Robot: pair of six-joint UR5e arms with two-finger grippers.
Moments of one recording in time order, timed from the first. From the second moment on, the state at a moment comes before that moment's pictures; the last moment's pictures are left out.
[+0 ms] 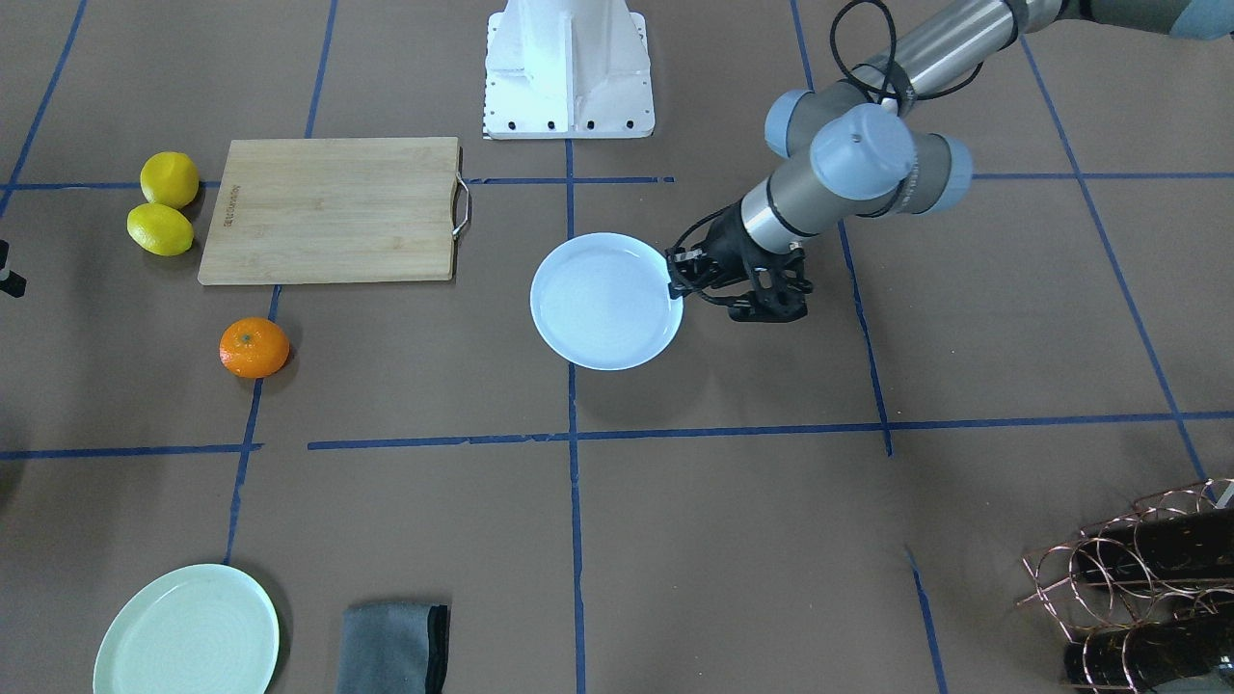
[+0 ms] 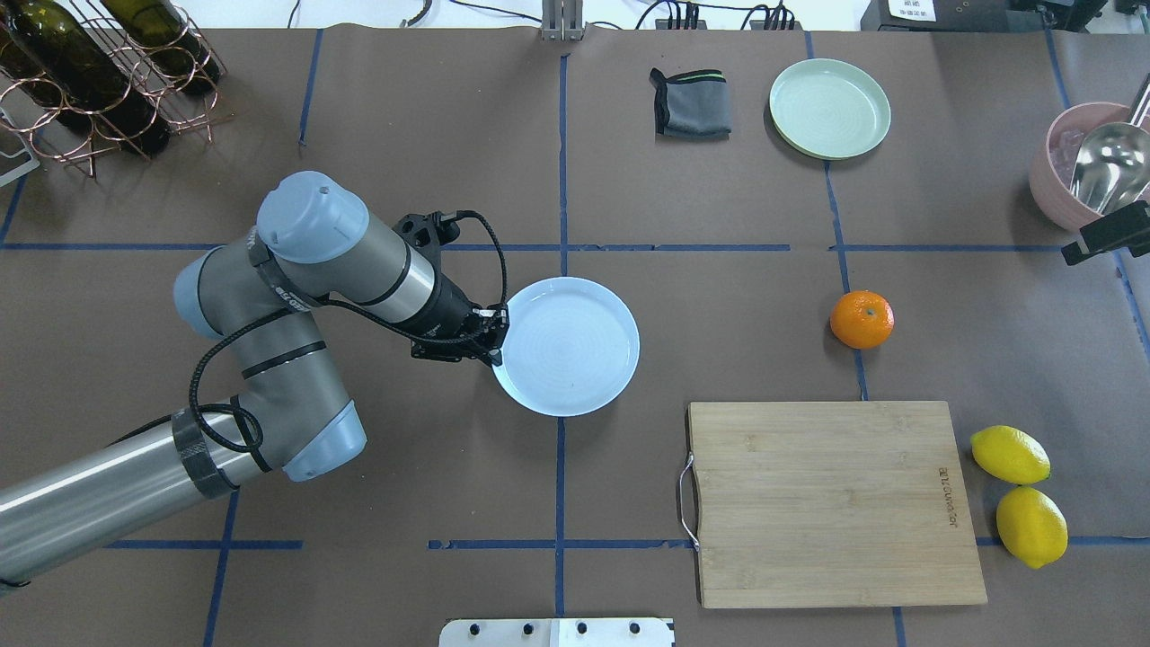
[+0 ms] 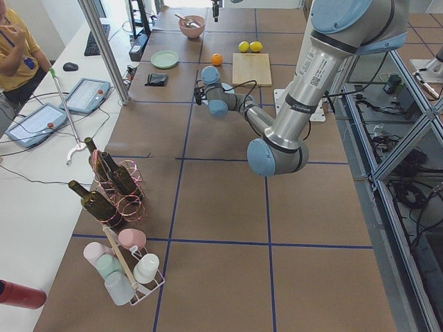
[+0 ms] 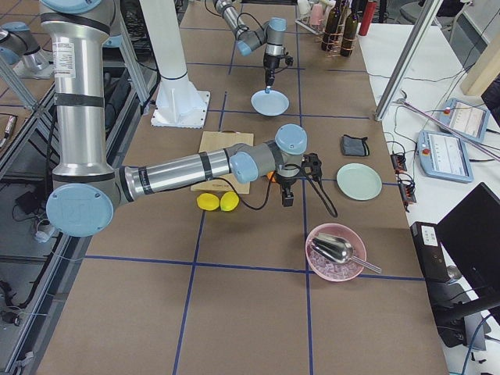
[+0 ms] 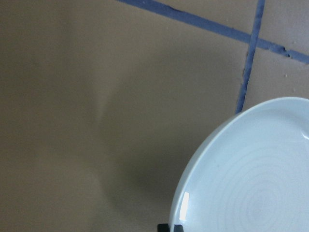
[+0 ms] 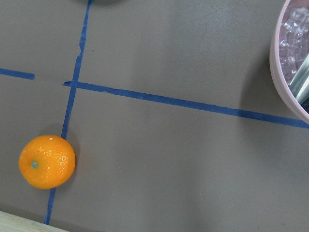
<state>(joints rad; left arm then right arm) -0.59 -2.17 -1.48 -2.18 -2.20 -1.49 1.28 -1.58 1.82 -1.40 2.42 0.32</state>
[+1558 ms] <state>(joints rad) -0.59 -2.14 -1.57 -2.27 -2.14 -1.49 0.93 -1.41 1.82 -1.24 2.16 0.87</state>
